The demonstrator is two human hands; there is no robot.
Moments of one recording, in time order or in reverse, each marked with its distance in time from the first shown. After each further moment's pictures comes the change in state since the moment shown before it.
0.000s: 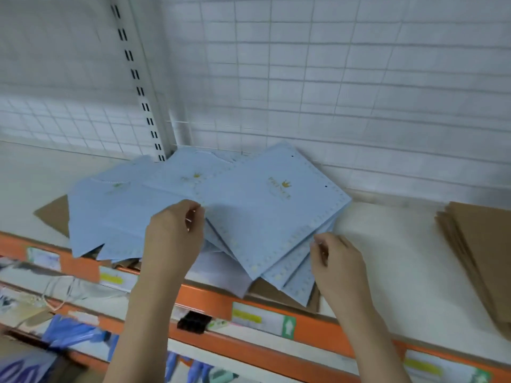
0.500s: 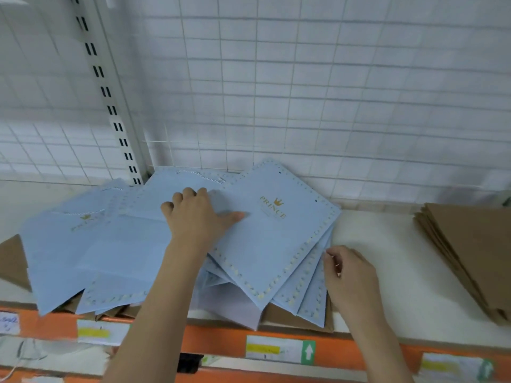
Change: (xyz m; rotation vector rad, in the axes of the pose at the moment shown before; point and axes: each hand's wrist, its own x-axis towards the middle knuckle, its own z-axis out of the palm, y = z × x) left_hand 0.077 0.007 0.048 0.369 -0.347 -0.015; right_hand -0.001 0.001 0.006 -0.061 0.093 0.214
